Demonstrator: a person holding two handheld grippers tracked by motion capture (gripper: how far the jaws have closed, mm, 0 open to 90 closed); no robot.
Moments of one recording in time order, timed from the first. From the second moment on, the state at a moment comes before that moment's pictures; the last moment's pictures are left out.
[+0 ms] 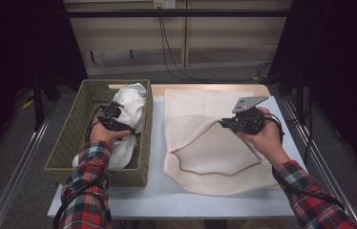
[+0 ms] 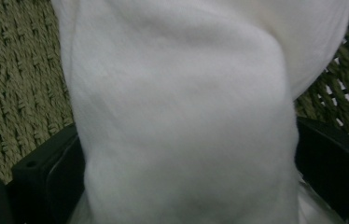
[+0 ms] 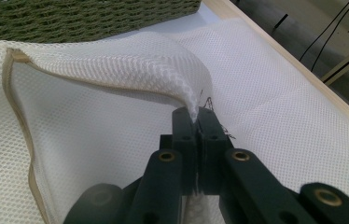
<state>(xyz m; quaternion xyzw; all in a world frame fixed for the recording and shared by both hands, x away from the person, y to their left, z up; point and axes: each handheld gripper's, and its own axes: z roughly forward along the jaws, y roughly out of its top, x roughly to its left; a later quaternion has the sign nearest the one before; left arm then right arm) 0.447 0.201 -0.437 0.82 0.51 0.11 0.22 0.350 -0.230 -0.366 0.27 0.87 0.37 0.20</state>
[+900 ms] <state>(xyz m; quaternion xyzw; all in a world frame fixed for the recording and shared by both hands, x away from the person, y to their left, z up) 0.450 0.198 -0.456 0.84 0.51 0.11 0.17 0.350 -0.230 -0.369 0.27 0.86 0.37 0.20</state>
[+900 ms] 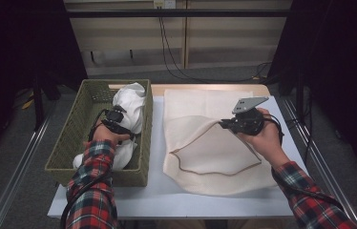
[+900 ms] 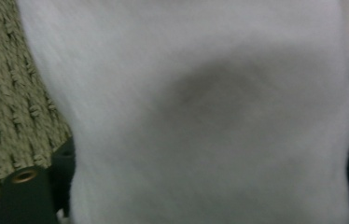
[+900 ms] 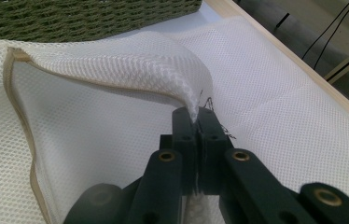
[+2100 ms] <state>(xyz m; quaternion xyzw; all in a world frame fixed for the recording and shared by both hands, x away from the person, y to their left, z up) 0.440 0.201 -0.410 0.81 0.54 0.13 0.21 0.353 -0.235 -0.366 0.28 0.86 0.38 0.20</state>
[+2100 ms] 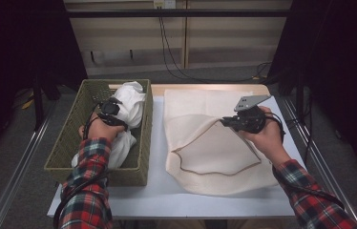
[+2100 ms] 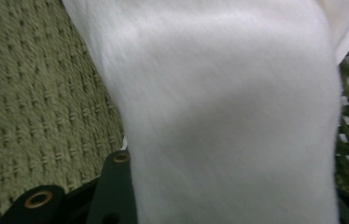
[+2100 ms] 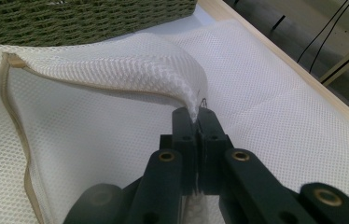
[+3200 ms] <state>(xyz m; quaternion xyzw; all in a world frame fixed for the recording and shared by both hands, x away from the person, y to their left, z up) 0.420 0.212 -0.327 0.75 0.52 0.10 0.40 0.356 -0.238 -0.367 0.29 0.85 0.38 0.20</state>
